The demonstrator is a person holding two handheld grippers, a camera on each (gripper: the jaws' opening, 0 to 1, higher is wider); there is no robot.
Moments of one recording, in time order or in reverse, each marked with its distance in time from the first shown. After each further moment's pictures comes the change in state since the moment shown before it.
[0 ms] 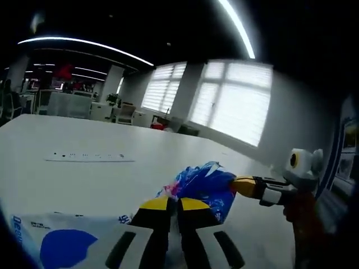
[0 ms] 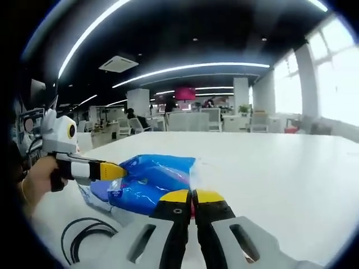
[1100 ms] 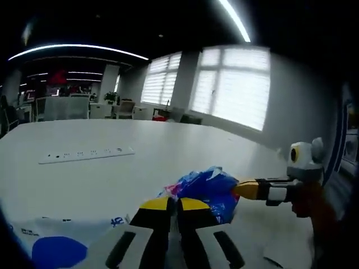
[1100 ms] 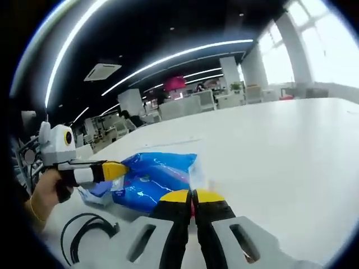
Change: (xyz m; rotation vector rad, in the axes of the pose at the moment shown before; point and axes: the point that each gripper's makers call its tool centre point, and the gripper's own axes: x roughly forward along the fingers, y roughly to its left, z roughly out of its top) left arm 0.029 0.003 -0.024 0.098 0.062 0.037; right arm 0.009 -0.019 -0.051 0.196 0.094 0.012
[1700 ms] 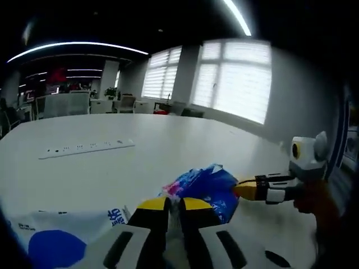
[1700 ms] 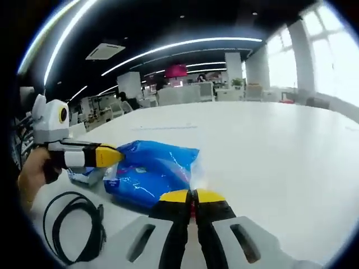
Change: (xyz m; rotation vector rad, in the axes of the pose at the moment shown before) left arm 0.004 0.000 -0.013 0.027 0.044 0.016; right arm 0.006 -0.005 -0.019 -0.204 0.100 -0.077
